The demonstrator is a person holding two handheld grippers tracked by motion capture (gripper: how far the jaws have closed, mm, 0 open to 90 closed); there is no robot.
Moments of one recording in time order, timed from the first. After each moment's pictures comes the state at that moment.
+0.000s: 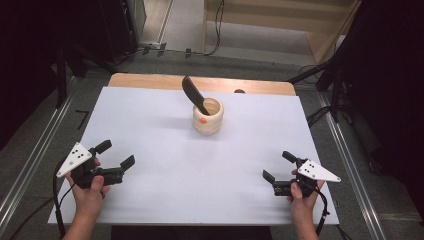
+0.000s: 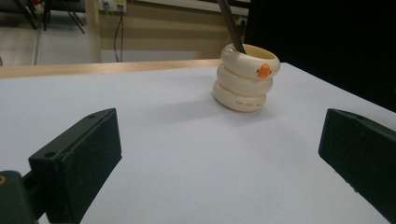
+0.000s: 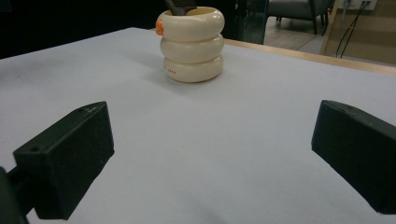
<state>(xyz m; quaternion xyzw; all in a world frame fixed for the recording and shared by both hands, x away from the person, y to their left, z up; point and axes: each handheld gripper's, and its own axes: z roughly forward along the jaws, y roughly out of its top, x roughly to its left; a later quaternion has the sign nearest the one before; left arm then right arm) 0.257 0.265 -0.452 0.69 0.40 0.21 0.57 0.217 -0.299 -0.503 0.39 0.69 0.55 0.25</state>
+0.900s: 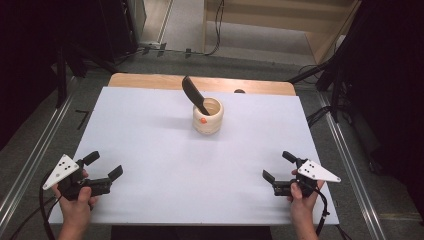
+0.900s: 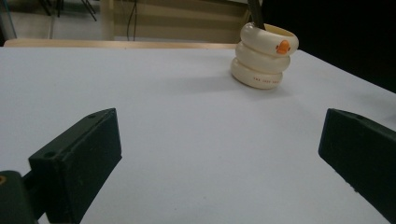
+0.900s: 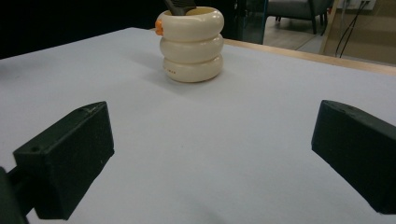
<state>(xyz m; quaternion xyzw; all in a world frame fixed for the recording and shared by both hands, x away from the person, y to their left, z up) 0.238 0.297 -0.471 0.69 0.42 0.21 0.55 0.216 -0.298 -0.503 0.39 0.69 0.55 0.25</state>
